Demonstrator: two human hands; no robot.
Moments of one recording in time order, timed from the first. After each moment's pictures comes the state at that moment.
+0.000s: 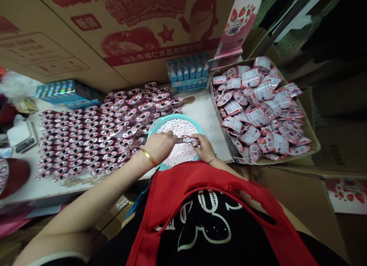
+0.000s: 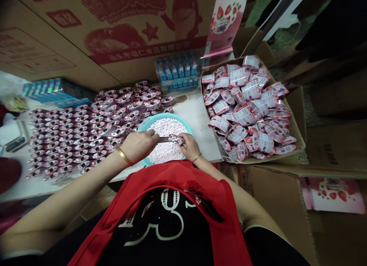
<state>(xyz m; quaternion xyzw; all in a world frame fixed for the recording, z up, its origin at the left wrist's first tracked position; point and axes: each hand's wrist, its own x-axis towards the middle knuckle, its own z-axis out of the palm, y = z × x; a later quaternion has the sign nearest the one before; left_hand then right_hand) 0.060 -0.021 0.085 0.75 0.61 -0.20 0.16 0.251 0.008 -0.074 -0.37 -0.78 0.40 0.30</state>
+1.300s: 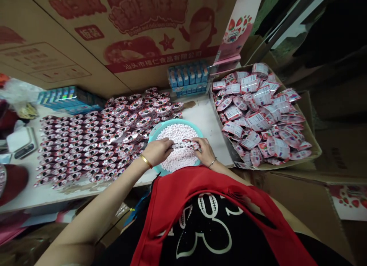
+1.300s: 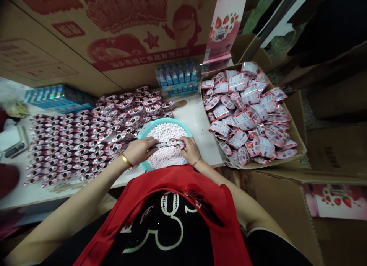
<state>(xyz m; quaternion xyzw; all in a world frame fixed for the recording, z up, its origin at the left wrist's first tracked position) 0.020 -0.029 0.035 0.74 0.62 -0.09 0.25 0.247 0.014 -0.078 -0.39 -0.78 0.39 0.28</state>
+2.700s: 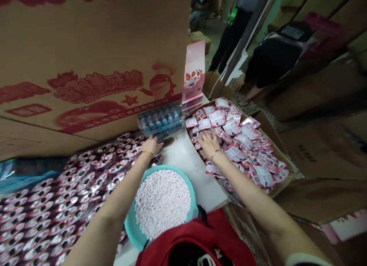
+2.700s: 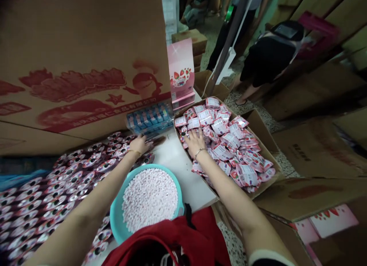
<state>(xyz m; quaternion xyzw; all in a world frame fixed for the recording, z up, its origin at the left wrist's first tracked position) -0.002 0.227 -0.064 0.68 0.72 -0.09 0.11 0.289 0.220 -0.027 -0.51 -0.86 0.02 0.04</state>
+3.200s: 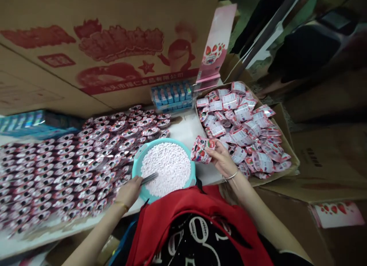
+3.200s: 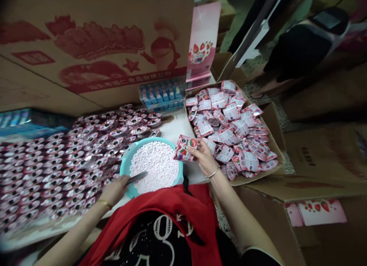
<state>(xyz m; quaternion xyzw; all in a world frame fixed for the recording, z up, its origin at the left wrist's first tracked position) -0.044 -0.090 -0.059 0.61 0.71 -0.15 0.30 0.297 0.090 0.008 -0.47 -0.38 0.71 0.37</state>
